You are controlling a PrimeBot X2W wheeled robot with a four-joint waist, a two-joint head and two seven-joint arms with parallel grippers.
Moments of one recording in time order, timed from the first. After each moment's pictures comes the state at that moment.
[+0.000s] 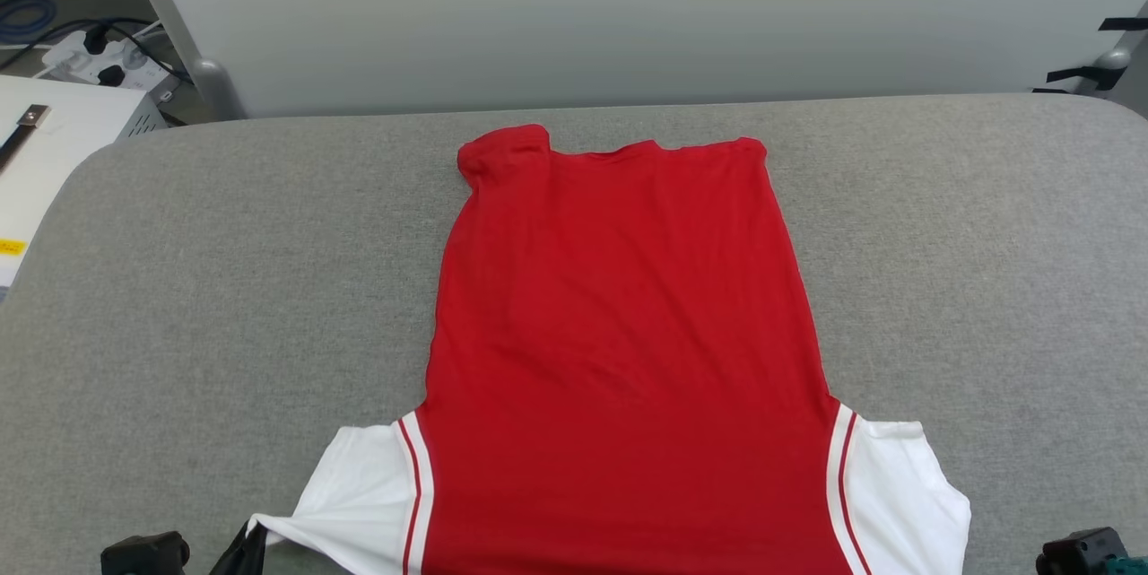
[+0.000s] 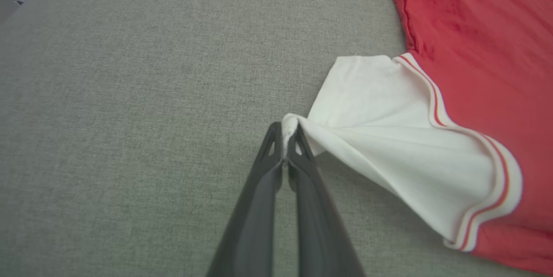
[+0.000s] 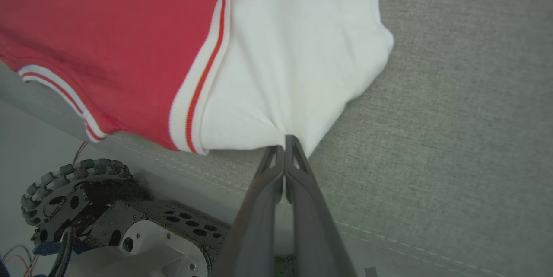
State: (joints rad) left arm 0.08 0.63 -0.51 0.24 -0.91 0.18 -0.26; right arm 0.16 -0.70 0.51 0.10 0.82 0.13 0.10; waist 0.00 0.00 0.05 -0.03
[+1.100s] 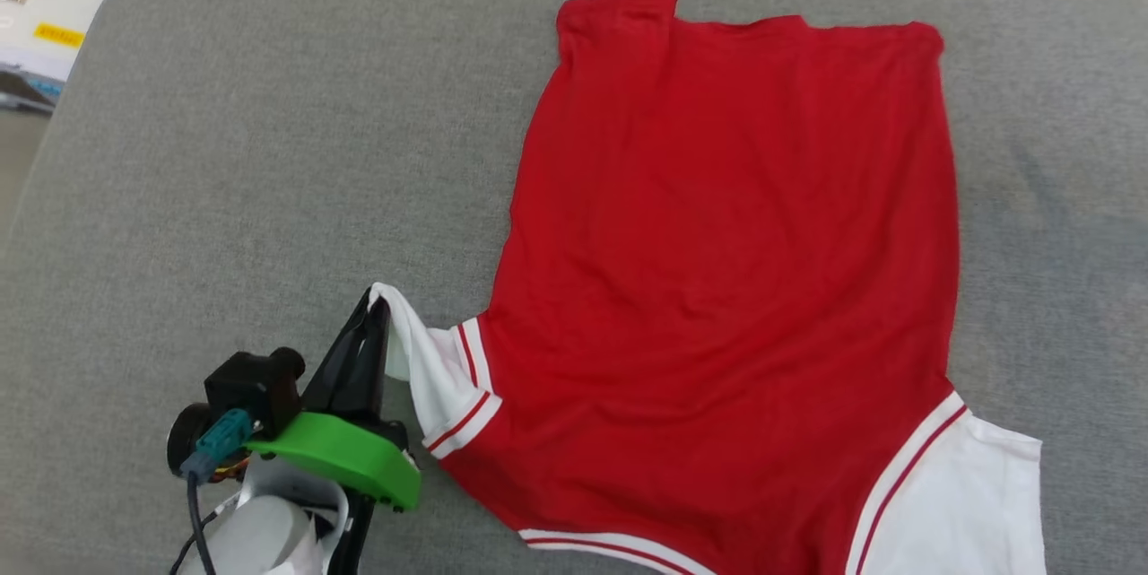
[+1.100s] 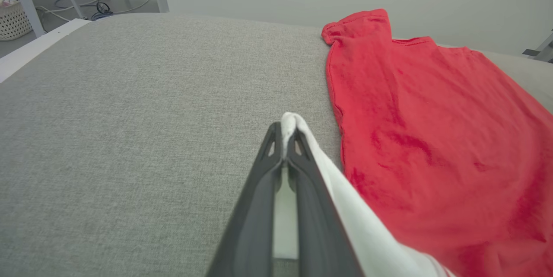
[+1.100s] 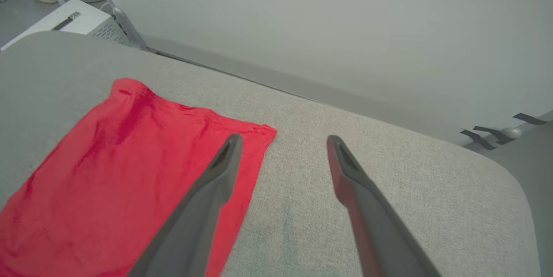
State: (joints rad) left arm -0.17 0.46 -0.48 0.05 -0.65 0.17 -0.26; right arm -0.79 -0.63 0.11 0.08 0.66 0.13 0.81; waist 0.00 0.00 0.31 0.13
